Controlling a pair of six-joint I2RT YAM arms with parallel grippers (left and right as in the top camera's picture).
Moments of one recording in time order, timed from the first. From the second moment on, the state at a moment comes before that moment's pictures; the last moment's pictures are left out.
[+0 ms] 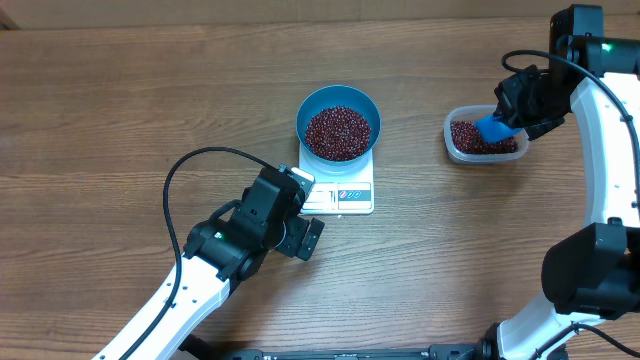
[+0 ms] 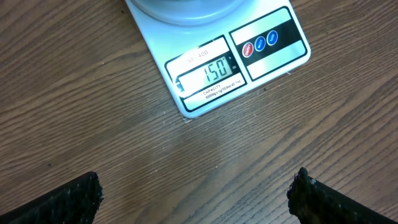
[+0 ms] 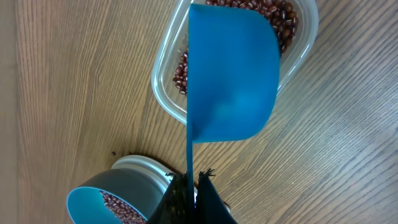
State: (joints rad) left arm -0.57 1.19 0.82 -0.65 -0.04 -0.10; right arm -0.13 1.86 1.84 -1.31 -0.19 0.95
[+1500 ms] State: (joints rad) left arm -0.57 1.19 0.82 -0.65 -0.04 -0.10; right arm -0.13 1.86 1.72 -1.21 -0.17 0.98
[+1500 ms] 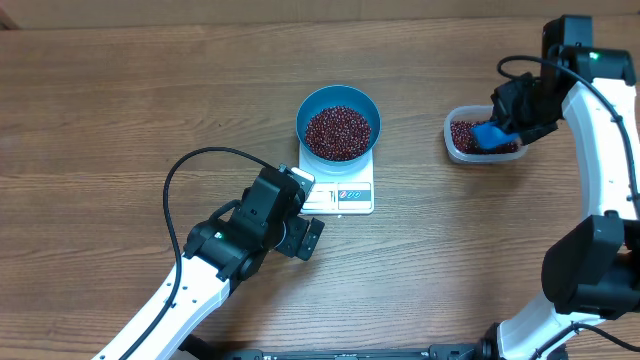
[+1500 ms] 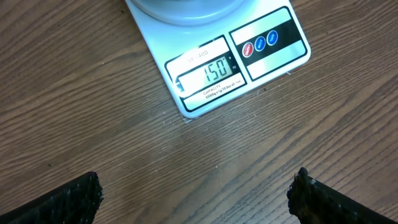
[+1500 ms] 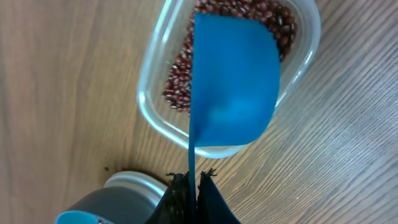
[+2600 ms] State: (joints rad) left arm -0.57 1.19 0.82 -0.65 -0.04 -0.10; right arm -0.16 1.86 1.70 -1.19 -0.13 0.73
